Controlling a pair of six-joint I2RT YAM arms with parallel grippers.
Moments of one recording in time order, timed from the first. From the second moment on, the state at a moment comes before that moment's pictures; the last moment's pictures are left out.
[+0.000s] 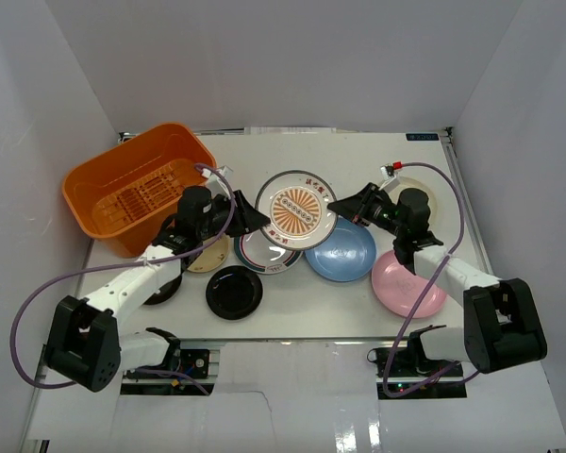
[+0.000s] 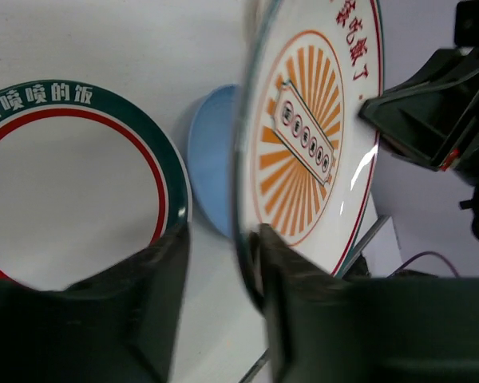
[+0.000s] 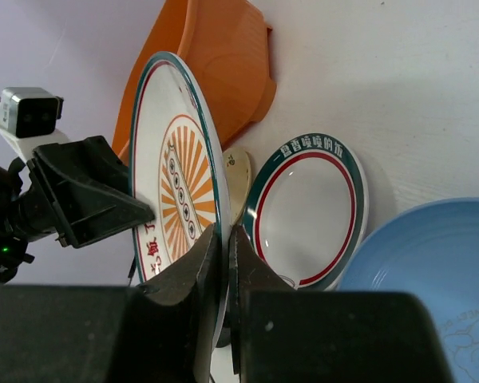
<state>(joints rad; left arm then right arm) -0.42 1.20 0.76 0.09 0.40 -0.67 0.28 1.30 0.60 0.58 -0.60 0.89</state>
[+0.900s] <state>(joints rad) 0.07 1.19 1.12 -0.18 0.16 -0.77 0.28 1.03 0.48 0.38 -0.64 0.70</state>
